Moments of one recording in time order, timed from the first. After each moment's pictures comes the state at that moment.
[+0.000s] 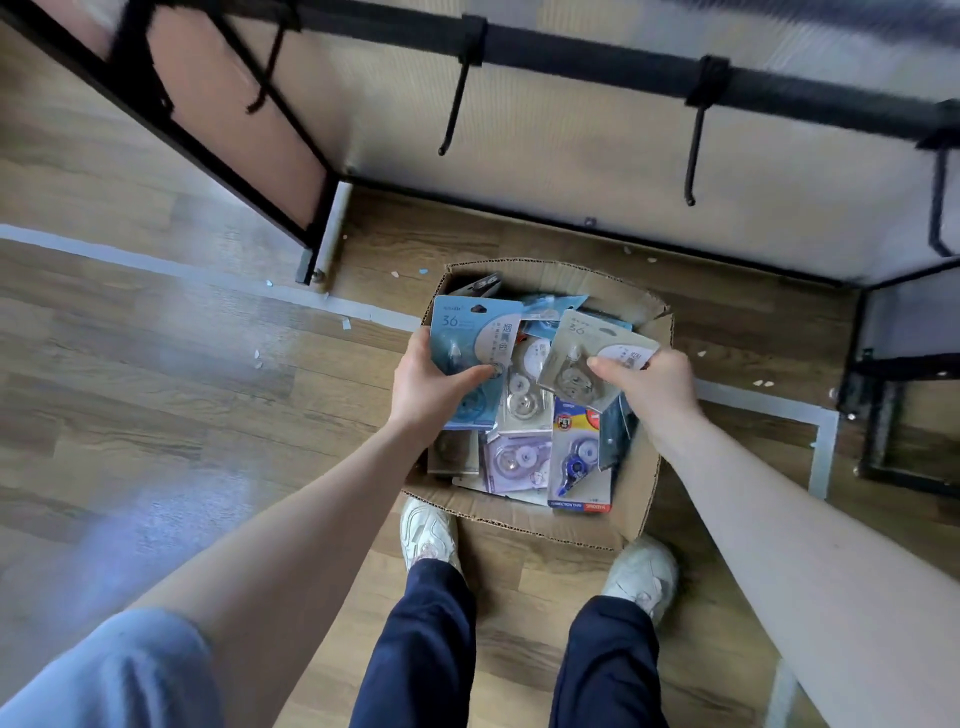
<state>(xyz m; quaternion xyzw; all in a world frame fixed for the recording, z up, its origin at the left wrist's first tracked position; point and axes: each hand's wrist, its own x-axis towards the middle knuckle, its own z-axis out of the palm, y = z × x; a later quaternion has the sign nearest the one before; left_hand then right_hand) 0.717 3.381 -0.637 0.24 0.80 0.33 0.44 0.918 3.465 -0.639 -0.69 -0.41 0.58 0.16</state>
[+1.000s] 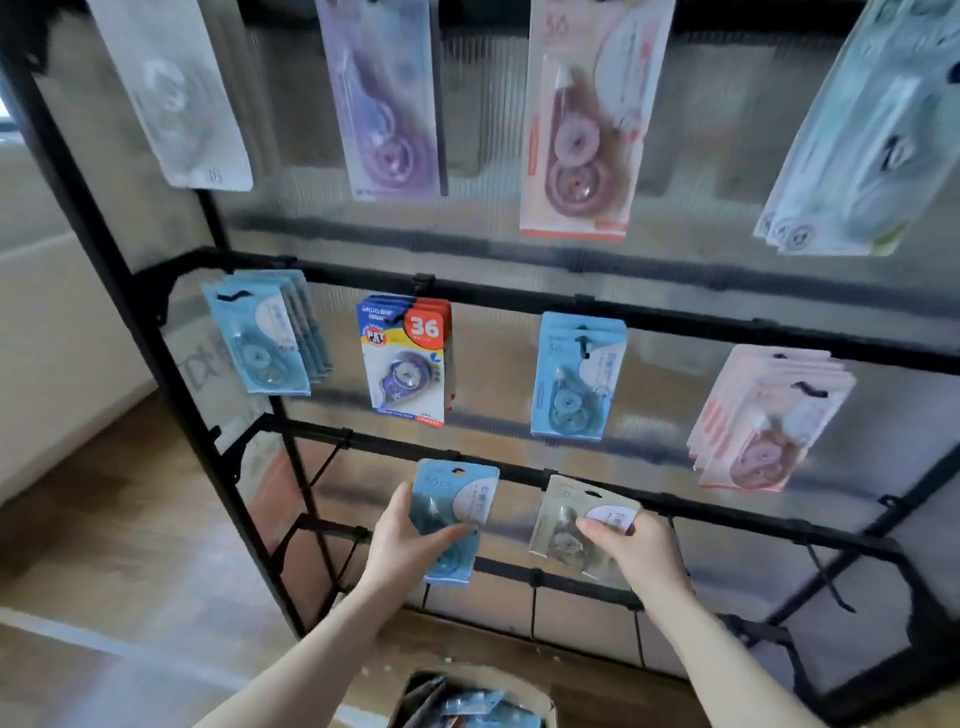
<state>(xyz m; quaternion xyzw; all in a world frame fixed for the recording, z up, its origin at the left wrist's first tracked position) 0.719 3.458 -0.199 0.39 0.69 0.50 0.34 0.956 3.535 -0.184 -0.58 -0.56 0.47 0.36</state>
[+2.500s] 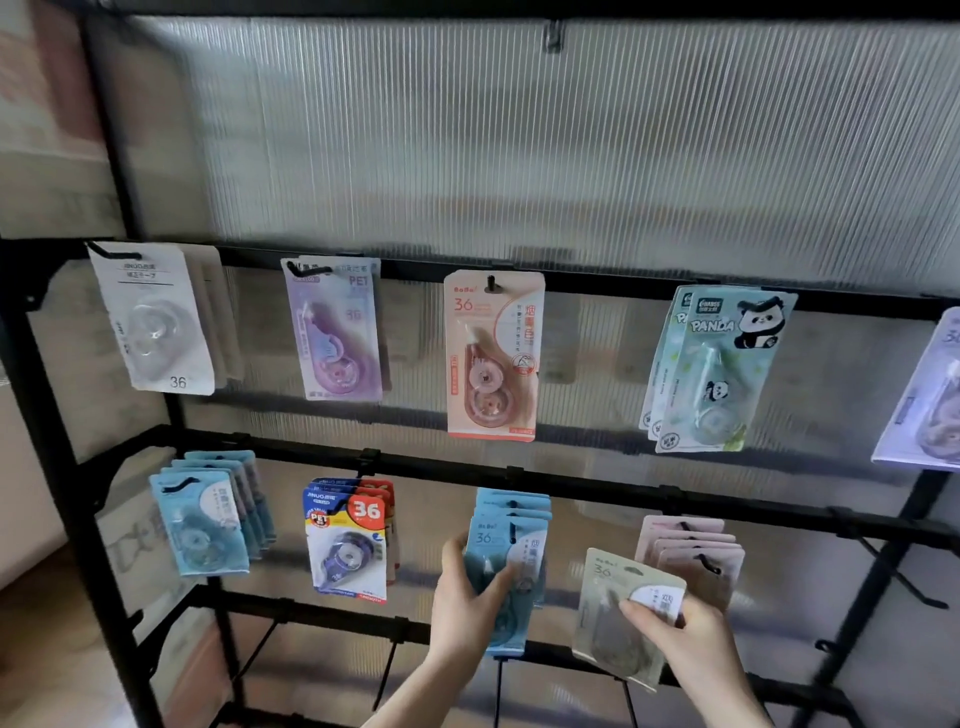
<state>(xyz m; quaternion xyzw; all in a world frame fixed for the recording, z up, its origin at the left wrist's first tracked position) 0.807 3.556 -0.091 0.43 0.60 0.57 0.36 1.025 3.573 -0.077 -0.55 -0.58 0.38 0.47</state>
